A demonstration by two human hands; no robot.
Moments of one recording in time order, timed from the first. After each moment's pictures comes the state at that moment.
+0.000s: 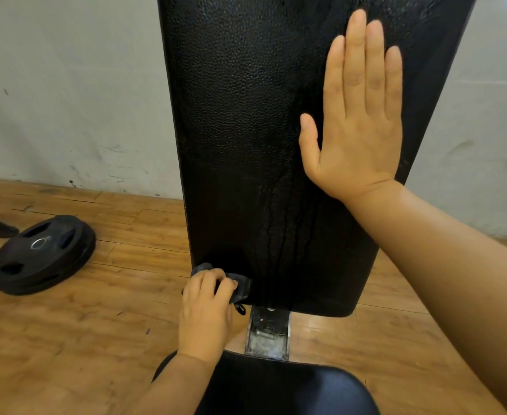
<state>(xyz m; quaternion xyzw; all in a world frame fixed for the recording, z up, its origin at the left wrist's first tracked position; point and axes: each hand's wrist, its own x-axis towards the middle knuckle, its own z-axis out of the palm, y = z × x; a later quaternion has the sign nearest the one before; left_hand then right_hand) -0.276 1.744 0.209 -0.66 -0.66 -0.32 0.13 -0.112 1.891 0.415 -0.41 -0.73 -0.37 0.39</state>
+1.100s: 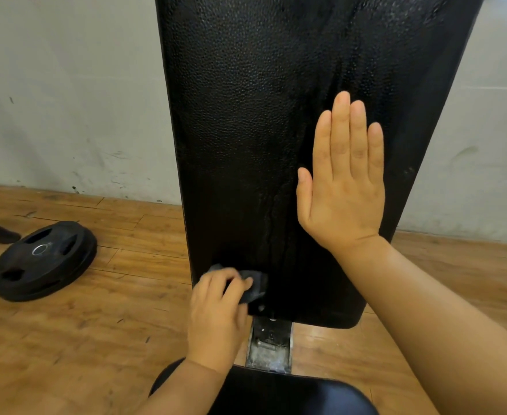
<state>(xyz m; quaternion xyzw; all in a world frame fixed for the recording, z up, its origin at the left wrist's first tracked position) -0.259 1.755 0.231 -0.67 -0.61 -0.40 0.11 -0.116 1.879 0.361 -0.42 -0.74 -0.34 0.39</state>
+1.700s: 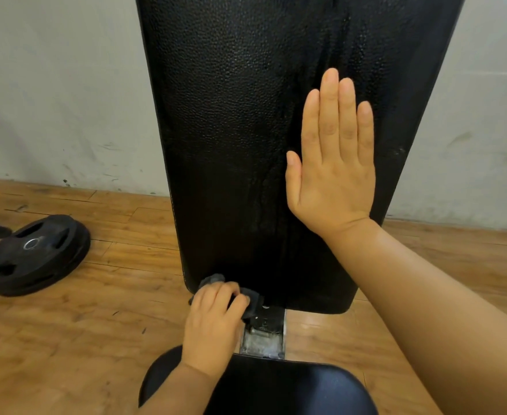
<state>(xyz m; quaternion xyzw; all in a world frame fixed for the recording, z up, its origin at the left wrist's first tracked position) -0.262 1.745 0.187 -0.73 -0.60 -0.26 0.19 -0.117 1.877 0.361 -0.42 -0.74 -0.35 0.40</state>
